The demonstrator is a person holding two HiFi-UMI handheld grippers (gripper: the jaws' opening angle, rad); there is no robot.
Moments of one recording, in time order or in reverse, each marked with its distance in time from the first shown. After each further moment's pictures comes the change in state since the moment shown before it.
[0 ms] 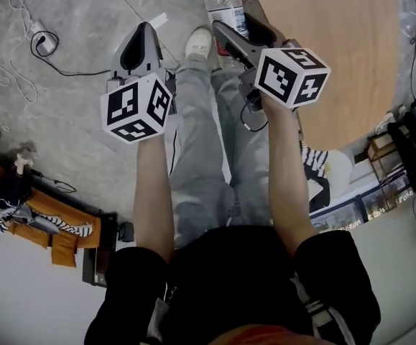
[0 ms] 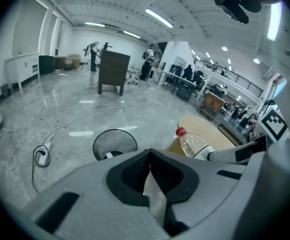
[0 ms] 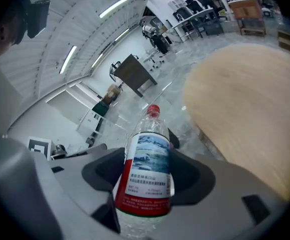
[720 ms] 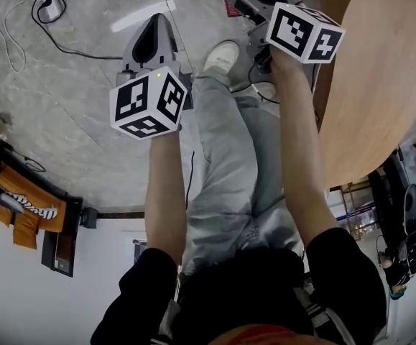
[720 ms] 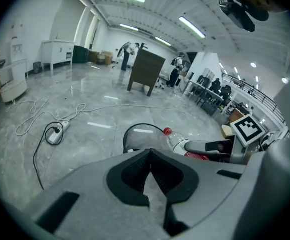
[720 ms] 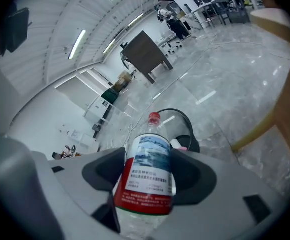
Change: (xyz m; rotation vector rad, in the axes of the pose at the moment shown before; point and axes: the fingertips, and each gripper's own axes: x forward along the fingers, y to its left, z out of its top) left arm 0.042 0.136 -0.041 -0.256 -0.090 0.171; right arm 0.214 0.010 0.013 -0.130 0.116 0.112
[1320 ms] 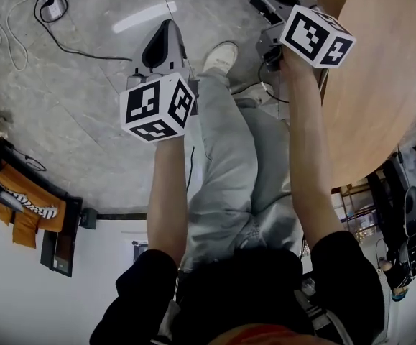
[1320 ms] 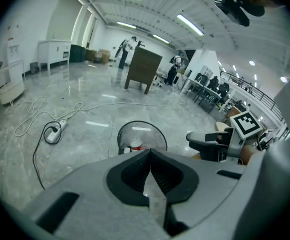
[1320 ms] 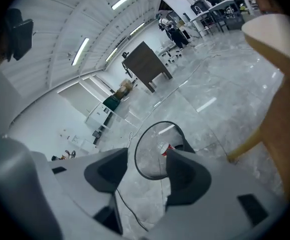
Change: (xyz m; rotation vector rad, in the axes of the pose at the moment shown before) left arm 0.008 -0.001 -0.013 0.012 0.034 -0.006; right arm 0.003 -0.017 0.025 0.005 -0.096 0.003
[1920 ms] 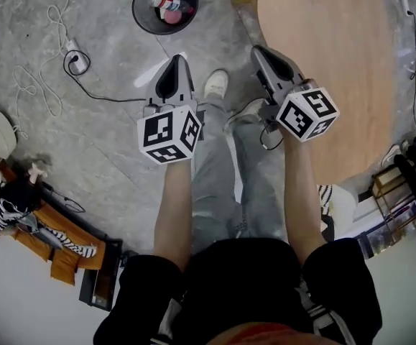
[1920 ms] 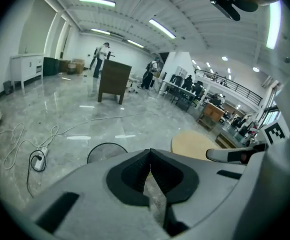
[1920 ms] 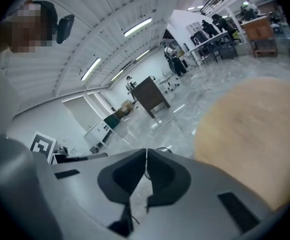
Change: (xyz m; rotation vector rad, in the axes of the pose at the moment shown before) left arm -0.085 -0.149 0.089 0.202 -0.049 -0.207; right arm -0.232 0.069 0.045 -0.074 -0.272 -0.053
